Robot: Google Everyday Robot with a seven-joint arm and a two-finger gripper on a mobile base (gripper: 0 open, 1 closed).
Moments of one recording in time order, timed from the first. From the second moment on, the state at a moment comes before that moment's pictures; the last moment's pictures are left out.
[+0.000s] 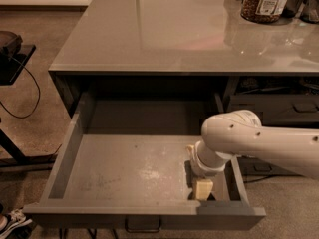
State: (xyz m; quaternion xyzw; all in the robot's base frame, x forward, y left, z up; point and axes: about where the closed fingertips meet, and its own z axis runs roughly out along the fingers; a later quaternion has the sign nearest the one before) arm 0.453 -0.109 0.602 -0.71 0.69 0.05 0.11
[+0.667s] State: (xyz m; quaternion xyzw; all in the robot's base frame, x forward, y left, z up) arm 0.395 -0.126 0.613 -0.70 0.69 0.04 0.15
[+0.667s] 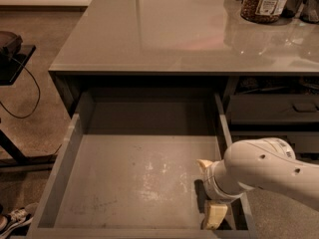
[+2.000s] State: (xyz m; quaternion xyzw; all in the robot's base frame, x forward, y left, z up) arm 0.405 -0.157 0.773 -0.67 0.72 -0.01 0.16
